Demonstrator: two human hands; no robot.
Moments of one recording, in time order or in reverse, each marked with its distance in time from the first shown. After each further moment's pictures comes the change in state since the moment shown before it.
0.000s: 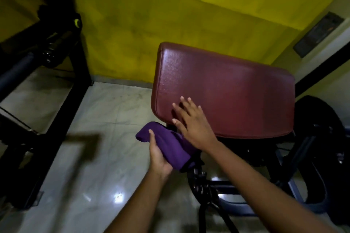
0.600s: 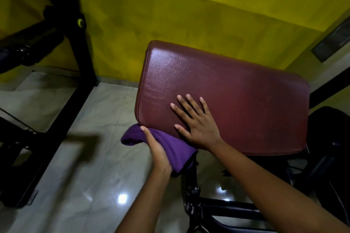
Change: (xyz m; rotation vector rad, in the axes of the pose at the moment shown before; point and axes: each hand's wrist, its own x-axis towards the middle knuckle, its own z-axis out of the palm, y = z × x) left_hand 0.073 -0.042 0.022 0.175 0.072 0.379; right_hand 0.029 0.090 0.020 -0.310 0.312 -0.331
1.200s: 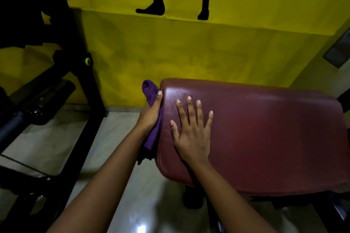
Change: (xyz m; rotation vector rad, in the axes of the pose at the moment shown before) left_hand 0.159 0.159 0.079 1.136 -0.172 0.226; right_hand 0.119 -0.056 0.010 0.045 0.188 0.605
